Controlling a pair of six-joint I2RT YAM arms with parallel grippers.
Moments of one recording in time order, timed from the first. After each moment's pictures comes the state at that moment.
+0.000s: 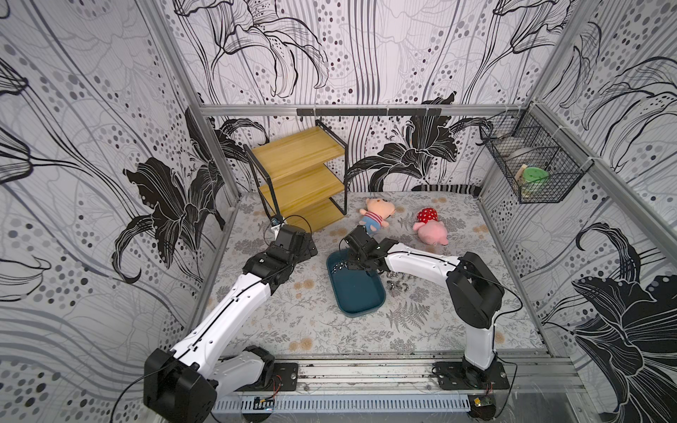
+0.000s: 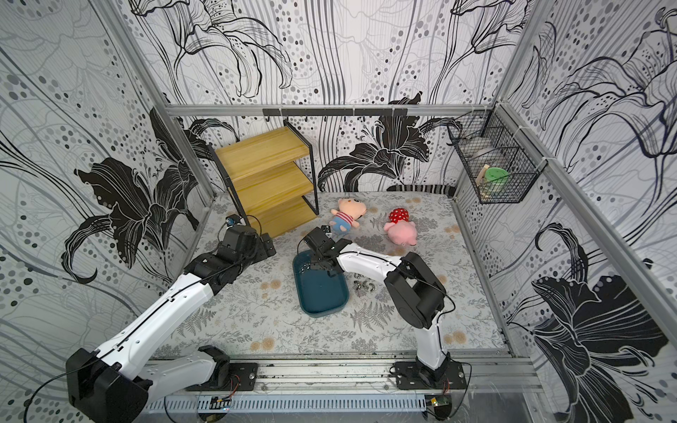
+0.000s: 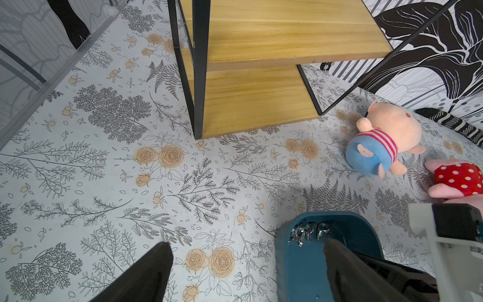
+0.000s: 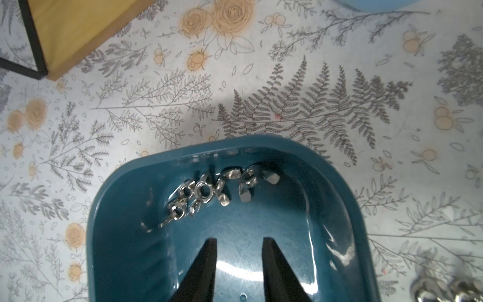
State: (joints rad) left arm -0.42 1.15 0.99 -0.62 -0.38 -0.67; right arm 0.83 1.96 1.42 -0.47 0.18 0.72
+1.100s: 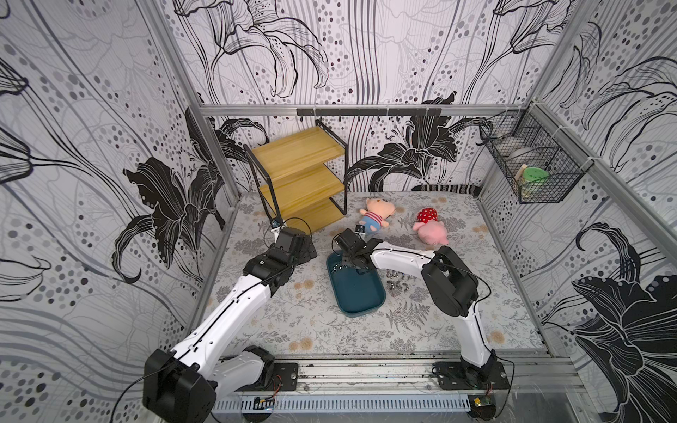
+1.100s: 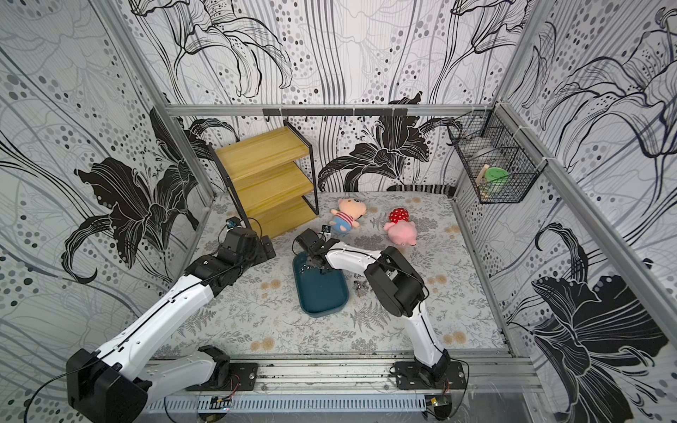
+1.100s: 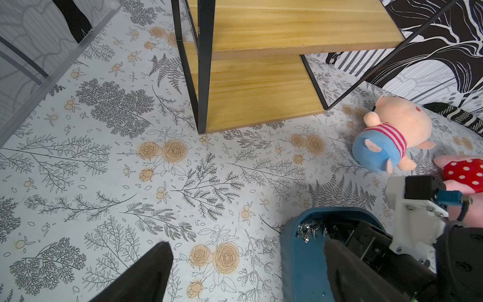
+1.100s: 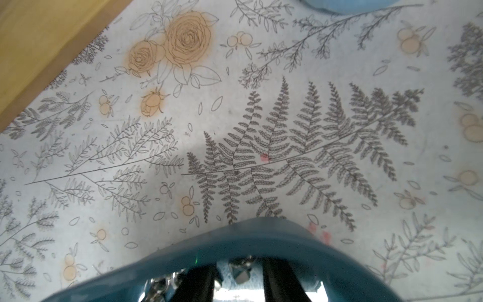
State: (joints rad) left arm -0.42 1.14 0.97 -0.62 -0.38 -0.67; right arm 0.83 2.15 1.57 -0.47 0.31 0.87
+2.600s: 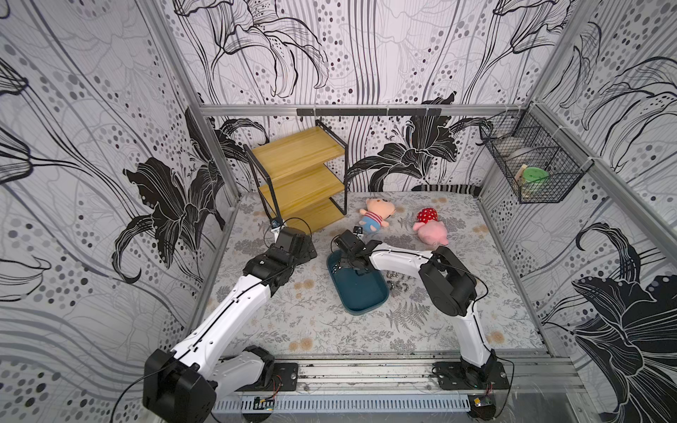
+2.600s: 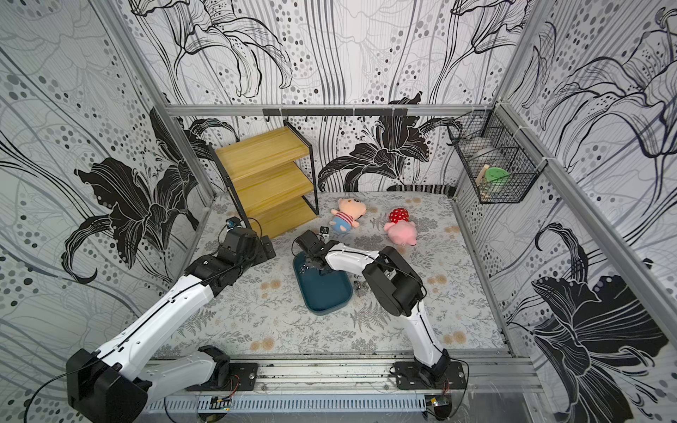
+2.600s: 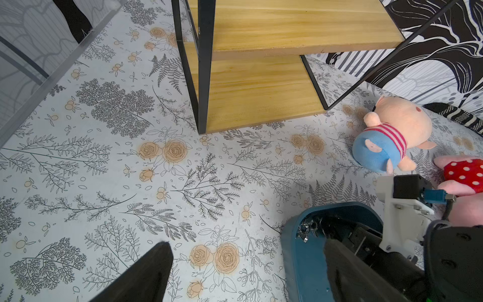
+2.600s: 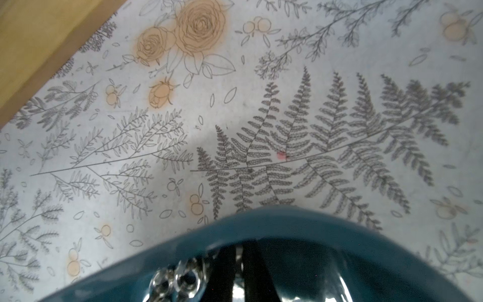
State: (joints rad) left arm -0.42 1.14 0.97 -0.62 -0.38 -0.67; right arm 0.84 2.15 1.54 -0.42 0.27 0.84
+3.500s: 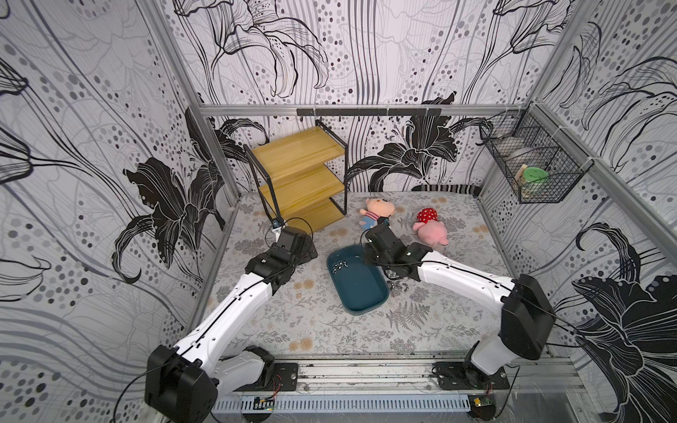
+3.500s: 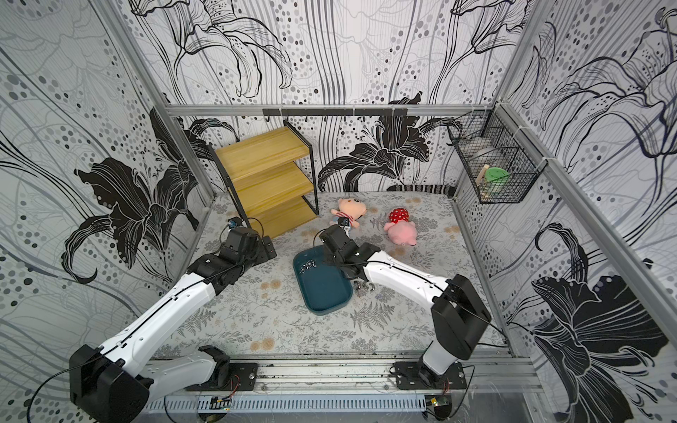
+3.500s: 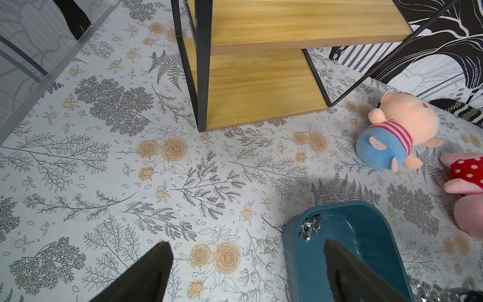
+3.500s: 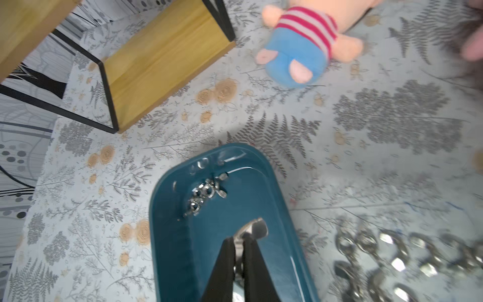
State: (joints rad) left arm -0.42 1.16 0.97 -0.62 -0.38 -0.67; right arm 0.81 1.55 1.17 -0.44 0.27 0.74
